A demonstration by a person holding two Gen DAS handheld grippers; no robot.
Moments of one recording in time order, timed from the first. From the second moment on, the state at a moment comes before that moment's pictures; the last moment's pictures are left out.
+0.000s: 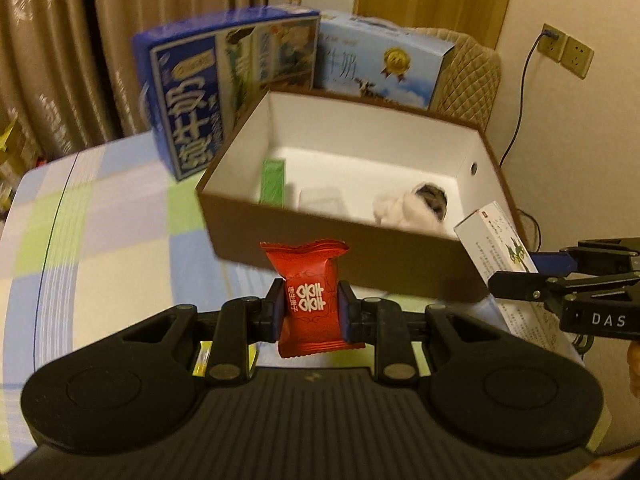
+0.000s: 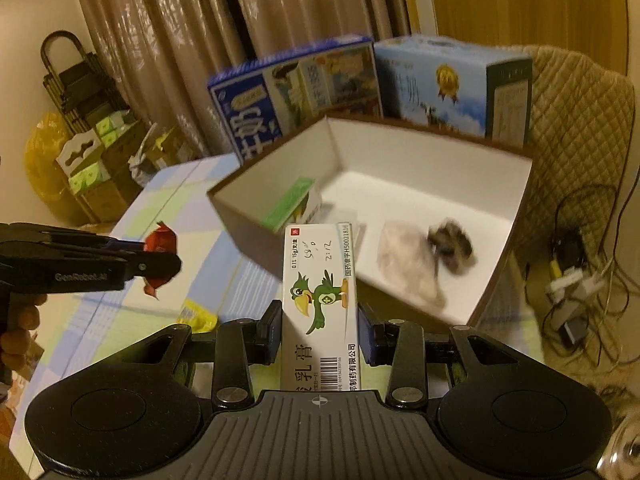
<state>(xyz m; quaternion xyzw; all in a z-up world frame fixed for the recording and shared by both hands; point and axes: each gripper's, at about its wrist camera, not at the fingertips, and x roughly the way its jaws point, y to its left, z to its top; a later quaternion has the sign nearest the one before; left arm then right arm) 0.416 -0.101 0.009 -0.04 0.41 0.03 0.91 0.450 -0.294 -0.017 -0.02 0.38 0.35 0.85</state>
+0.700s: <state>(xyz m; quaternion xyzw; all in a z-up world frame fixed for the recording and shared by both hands) 0.580 -0.111 -0.001 -0.02 0.43 0.01 0.90 0.603 -0.269 -0.018 -0.07 0.37 0.33 0.87</state>
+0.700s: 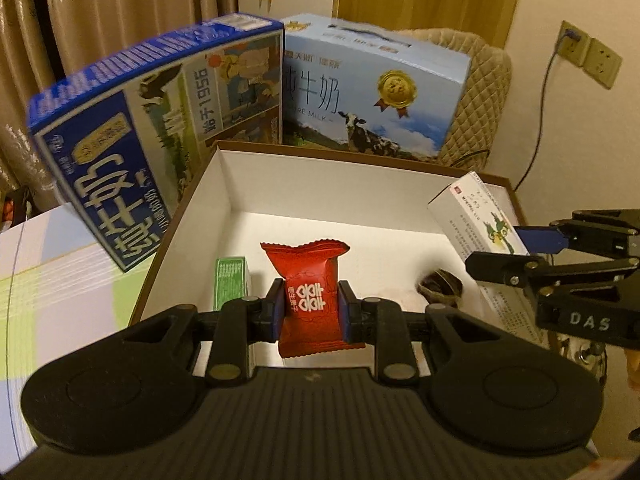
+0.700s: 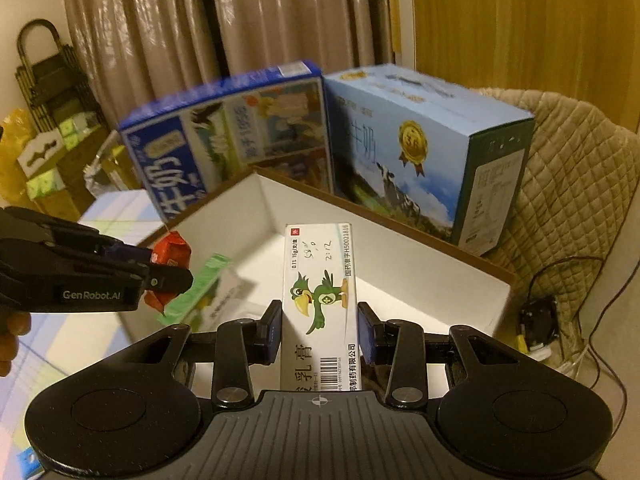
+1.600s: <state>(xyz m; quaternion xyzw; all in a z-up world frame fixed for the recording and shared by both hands) 0.695 -0.096 -0.086 -0.01 0.52 0.03 0.85 0.692 -0.225 -0.090 -0.11 0.44 0.32 0.83</state>
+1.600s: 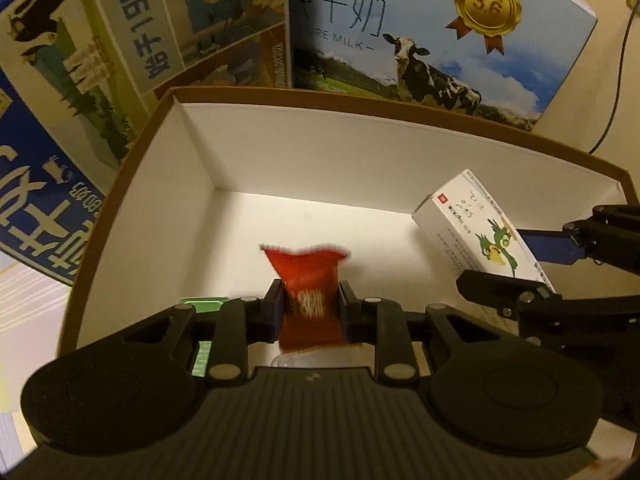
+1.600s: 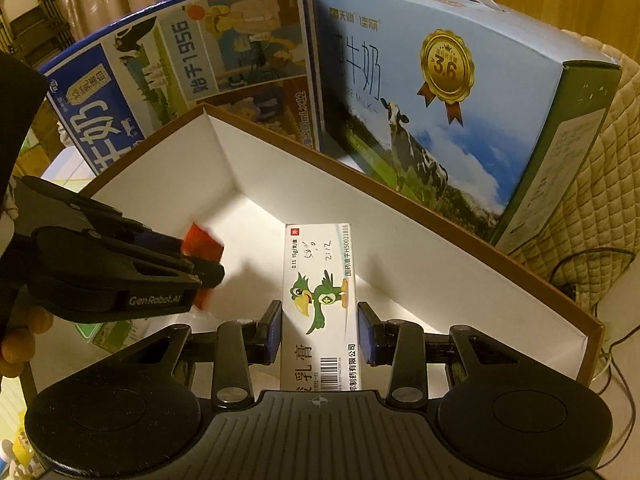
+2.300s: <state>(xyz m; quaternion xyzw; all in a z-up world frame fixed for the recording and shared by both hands) 0.647 -0.080 -0.029 -0.04 0.47 0.02 0.88 0.656 -0.256 -0.047 -0.05 0.42 0.33 0.84</state>
